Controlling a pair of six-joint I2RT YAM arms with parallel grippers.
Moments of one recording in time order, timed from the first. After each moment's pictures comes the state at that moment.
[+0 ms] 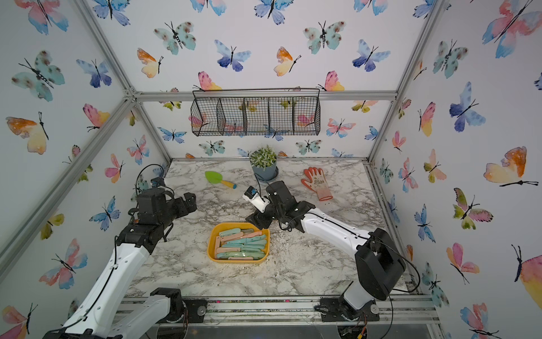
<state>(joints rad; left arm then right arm) -0.11 0.95 0.86 -0.47 -0.10 -0.35 0.81 1.57 1.16 -0.26 -0.35 -0.22</state>
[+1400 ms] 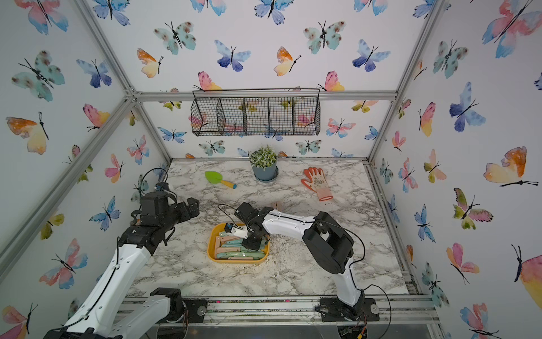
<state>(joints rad) -0.11 0.94 0.82 -0.51 -0.05 -0.36 1.00 2.01 1.42 -0.67 -0.15 -0.41</state>
